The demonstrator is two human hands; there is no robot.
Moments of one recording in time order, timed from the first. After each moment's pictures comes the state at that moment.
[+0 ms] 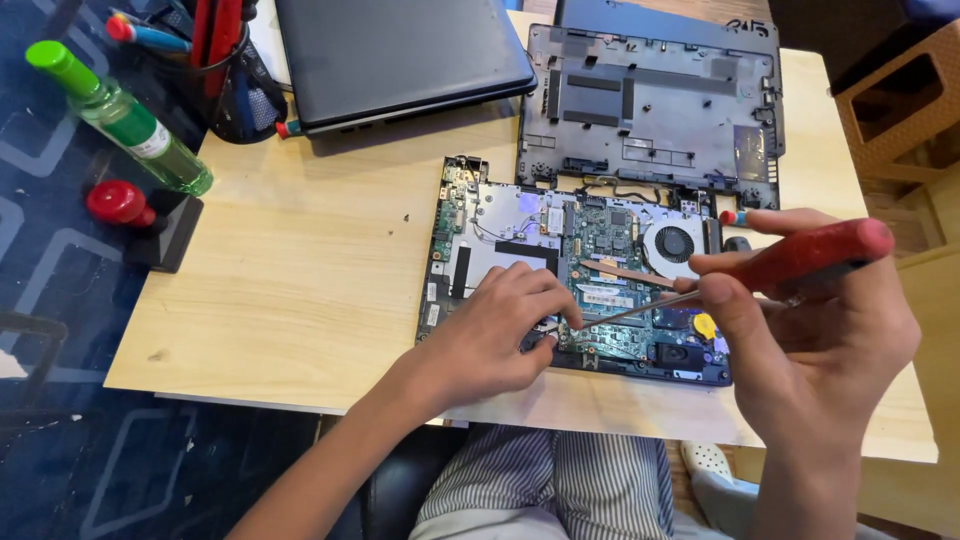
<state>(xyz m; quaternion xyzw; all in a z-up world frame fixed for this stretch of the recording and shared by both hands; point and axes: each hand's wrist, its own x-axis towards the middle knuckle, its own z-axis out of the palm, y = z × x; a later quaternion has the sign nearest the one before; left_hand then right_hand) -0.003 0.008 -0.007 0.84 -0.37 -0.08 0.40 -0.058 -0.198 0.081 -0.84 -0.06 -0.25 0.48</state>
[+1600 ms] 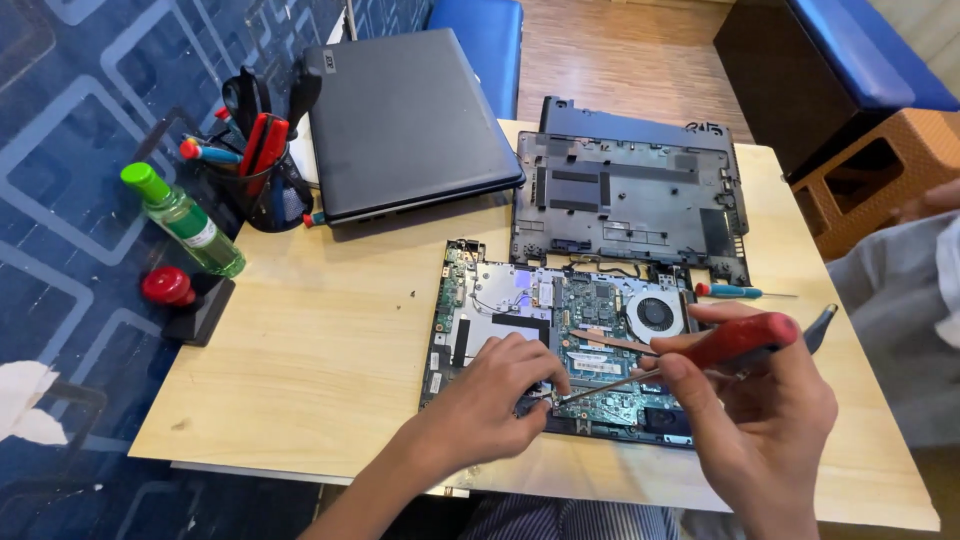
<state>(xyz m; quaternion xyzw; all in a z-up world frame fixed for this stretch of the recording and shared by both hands) -0.009 0.008 0.006 0.84 -0.34 -0.10 0.40 -0.064 -0.195 0.086 -0.83 0.00 -0.22 0.50</state>
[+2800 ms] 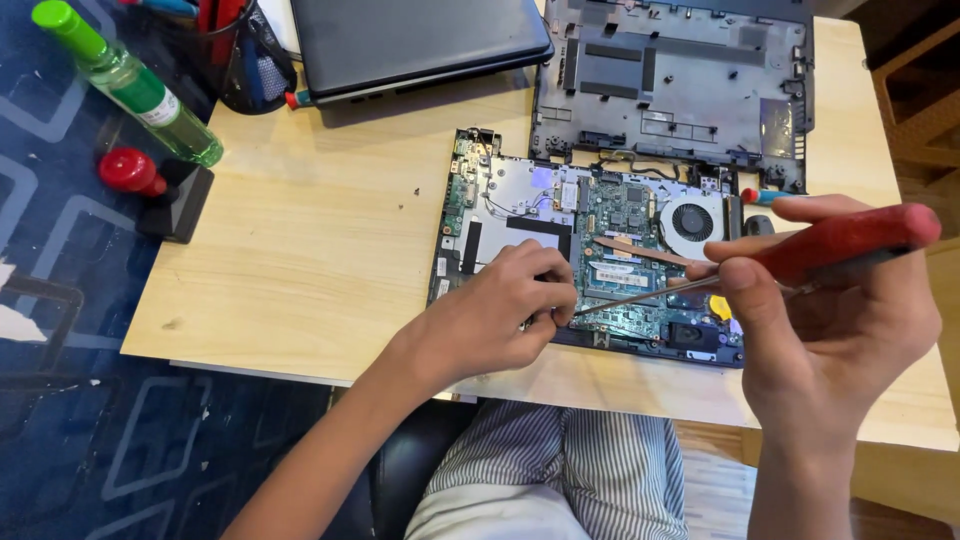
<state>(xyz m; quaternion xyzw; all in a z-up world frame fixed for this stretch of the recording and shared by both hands) -0.003 0.013 -0.018 0.81 -0.42 0.00 0.41 -0.063 -0.197 0.067 -0.81 -0.08 -0.26 0.52</state>
